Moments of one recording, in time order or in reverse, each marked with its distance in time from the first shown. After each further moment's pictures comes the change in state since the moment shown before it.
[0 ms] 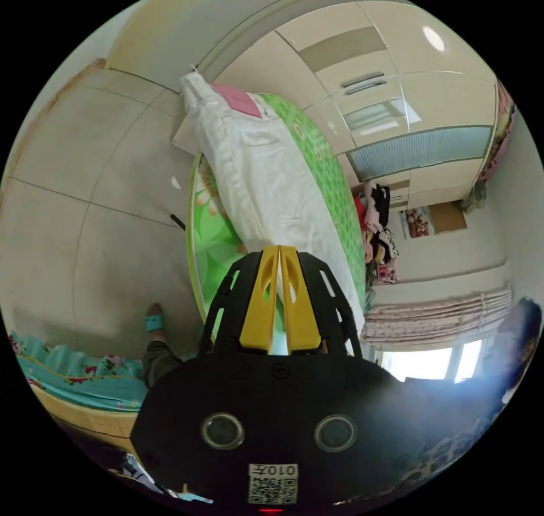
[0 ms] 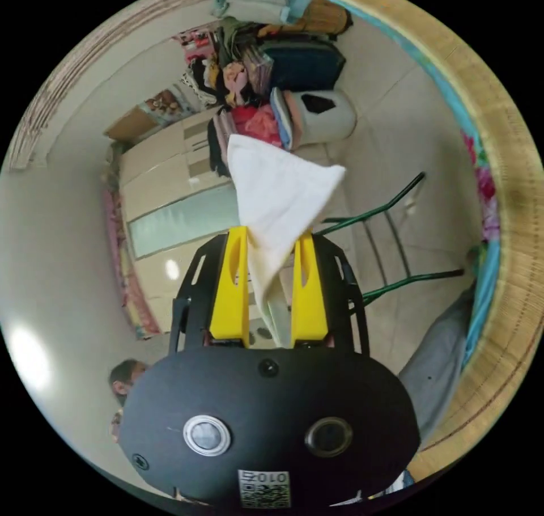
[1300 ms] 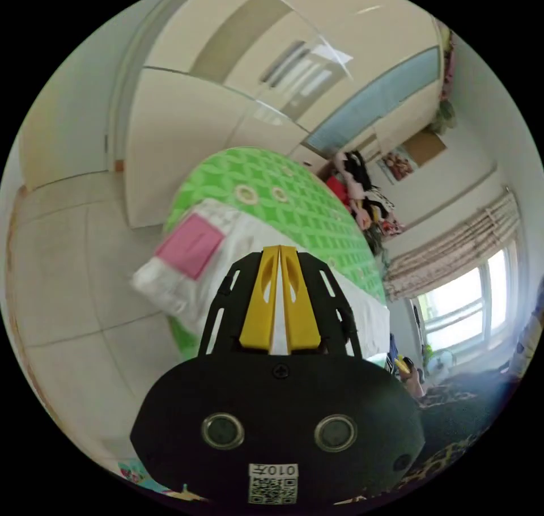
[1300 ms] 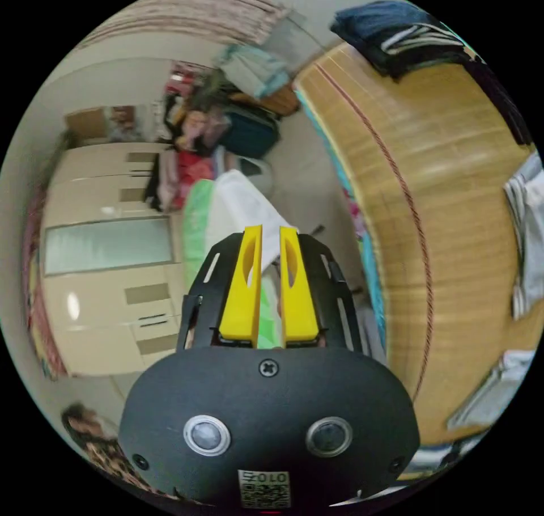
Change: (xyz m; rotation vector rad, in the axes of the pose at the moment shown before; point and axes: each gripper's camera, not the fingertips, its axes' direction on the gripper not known) left arm 0.049 -0.213 -0.011 -0.089 0.000 0.419; right arm -0.268 0.085 0.019 0.337 0.435 -0.107
